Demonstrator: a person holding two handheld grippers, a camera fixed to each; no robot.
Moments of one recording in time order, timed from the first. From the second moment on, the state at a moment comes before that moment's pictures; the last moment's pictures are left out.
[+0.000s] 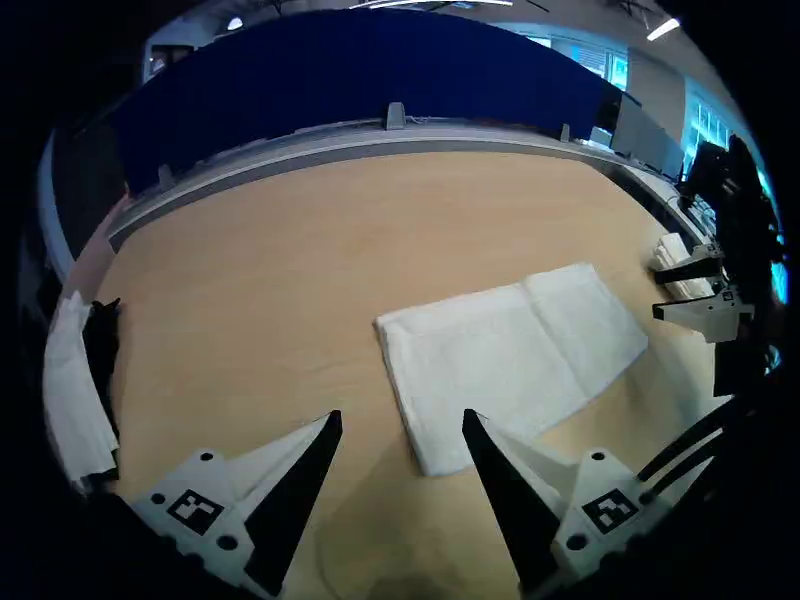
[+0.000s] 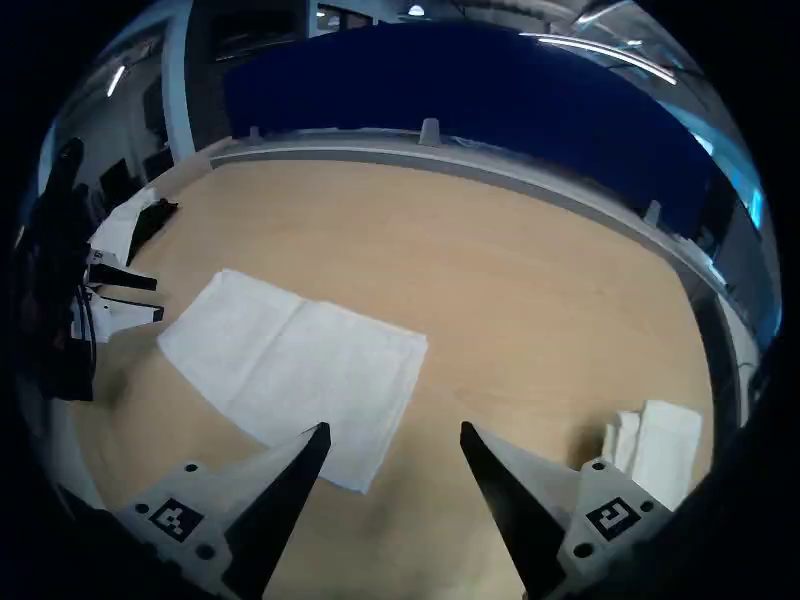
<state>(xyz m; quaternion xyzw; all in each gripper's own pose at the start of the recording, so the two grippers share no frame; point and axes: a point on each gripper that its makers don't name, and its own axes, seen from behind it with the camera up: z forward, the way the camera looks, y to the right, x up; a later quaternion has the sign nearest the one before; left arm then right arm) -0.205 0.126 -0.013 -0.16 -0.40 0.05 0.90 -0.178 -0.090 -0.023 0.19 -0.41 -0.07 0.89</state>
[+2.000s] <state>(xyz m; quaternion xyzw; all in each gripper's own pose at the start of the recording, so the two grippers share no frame) -0.181 0.059 -0.156 -0.03 -0.41 -0.01 0.91 -0.221 -0.099 -0.077 0.35 -0.46 -0.17 0.79</state>
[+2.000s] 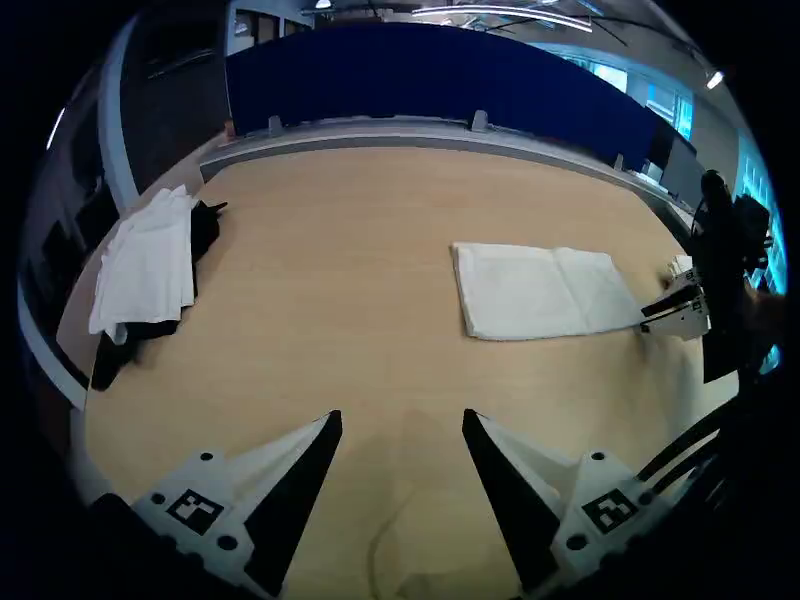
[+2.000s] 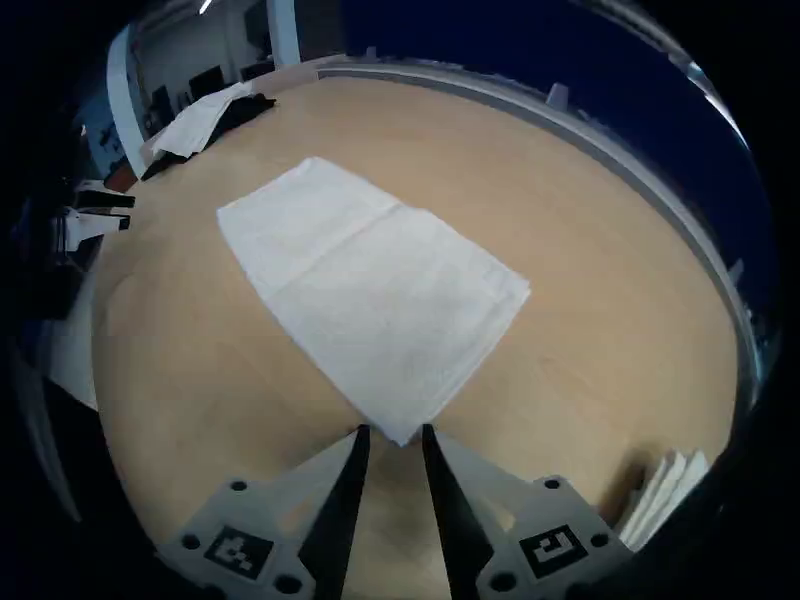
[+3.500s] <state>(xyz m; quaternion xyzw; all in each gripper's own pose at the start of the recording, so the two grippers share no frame) -0.160 0.056 -0.153 -0.03 -0.39 -0.03 0.92 -0.125 -0.173 -0.009 0.39 -0.36 -0.23 0.82</state>
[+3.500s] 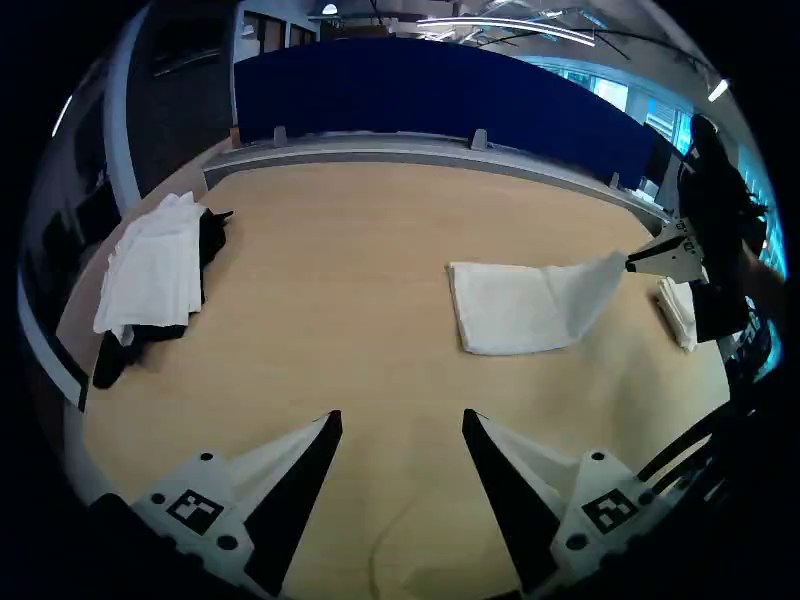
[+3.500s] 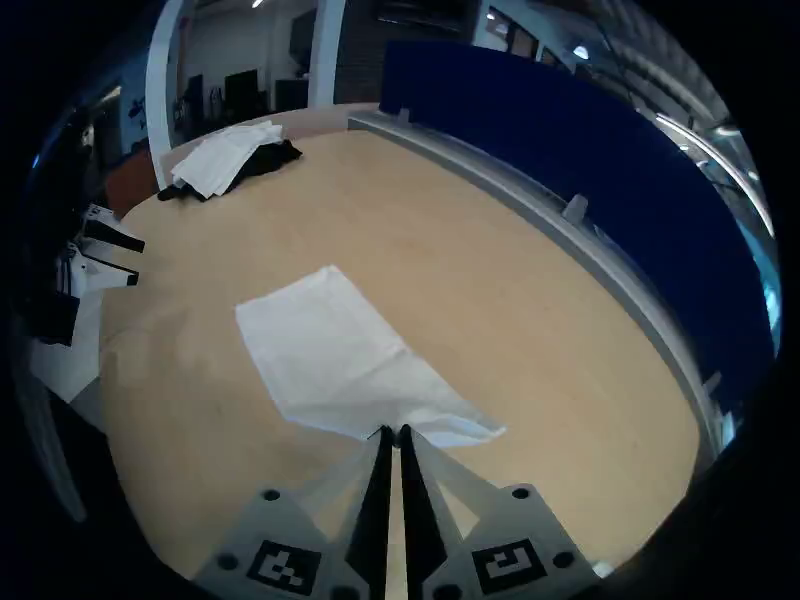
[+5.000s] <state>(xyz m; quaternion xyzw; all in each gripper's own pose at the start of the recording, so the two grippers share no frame) -0.136 0.022 -0.180 0.03 -0.36 -0.08 0.93 -0.203 -0.360 -0.044 0.52 -0.37 -0.27 0.72</state>
